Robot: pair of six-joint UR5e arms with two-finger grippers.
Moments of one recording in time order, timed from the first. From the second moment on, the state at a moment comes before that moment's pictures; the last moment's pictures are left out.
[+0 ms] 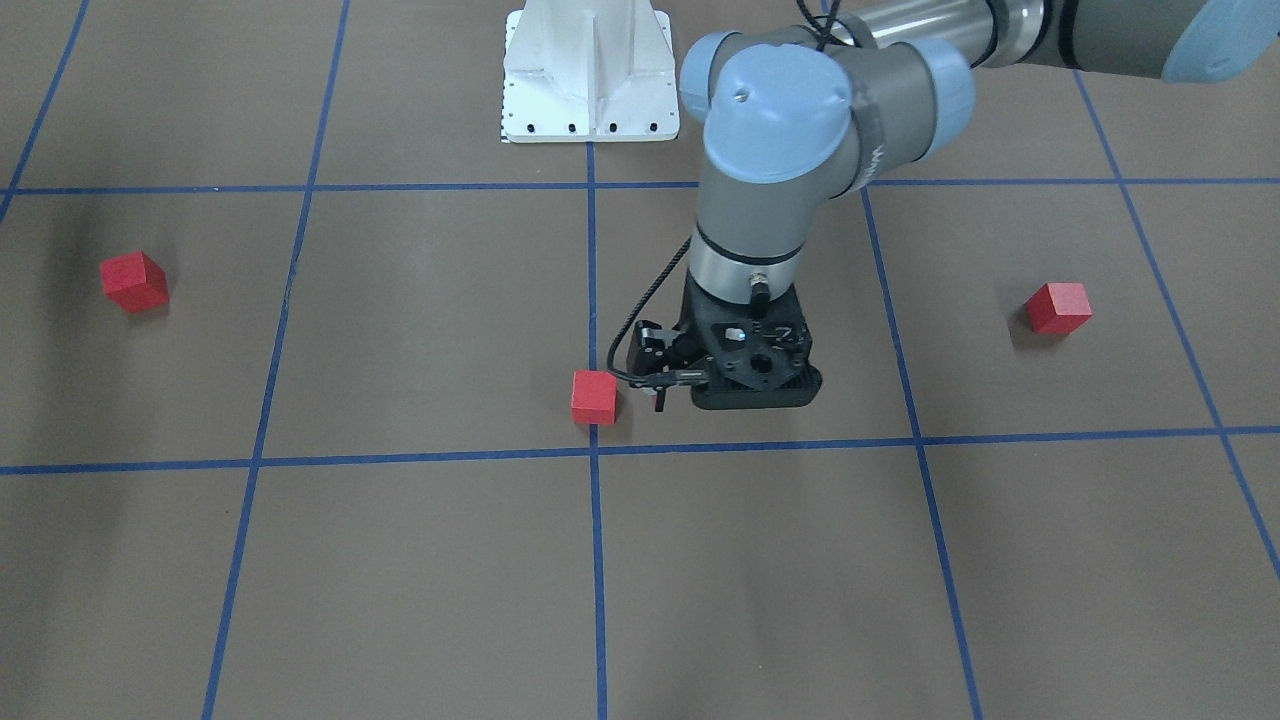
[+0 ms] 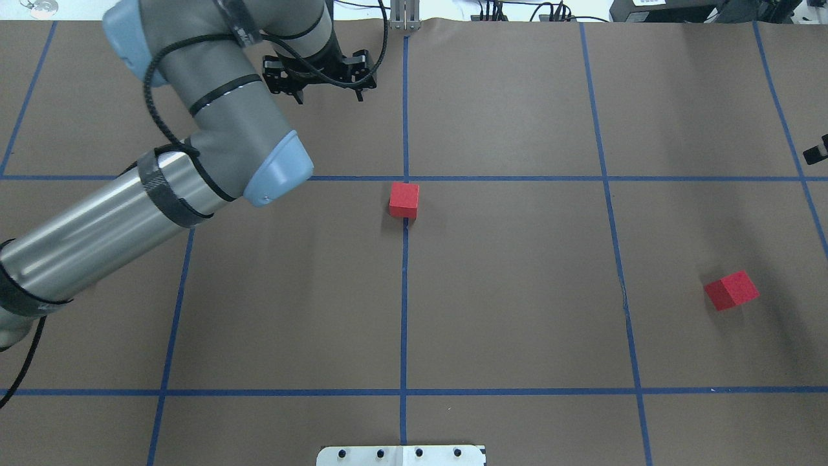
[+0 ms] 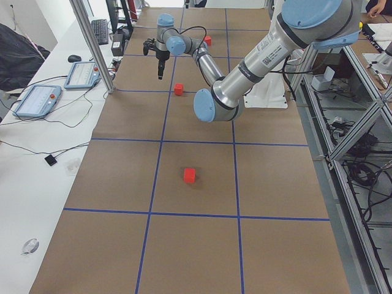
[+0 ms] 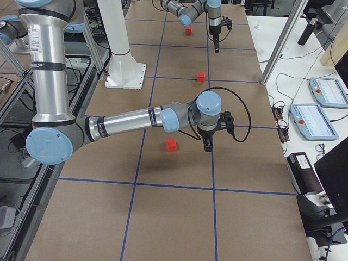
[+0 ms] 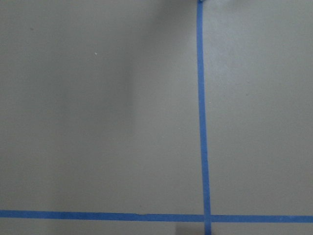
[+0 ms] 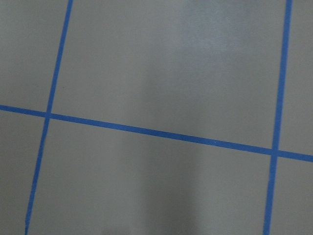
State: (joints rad) left arm -0.84 -2.45 -1.54 -1.52 -1.97 -1.02; right arm 1.35 -1.56 1.80 -1.41 2.43 0.21
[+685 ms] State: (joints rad) left arm -0.88 -2.36 -1.62 -1.51 -1.99 -0.99; right arm 1.08 -1.67 1.92 -1.34 2.29 0.45
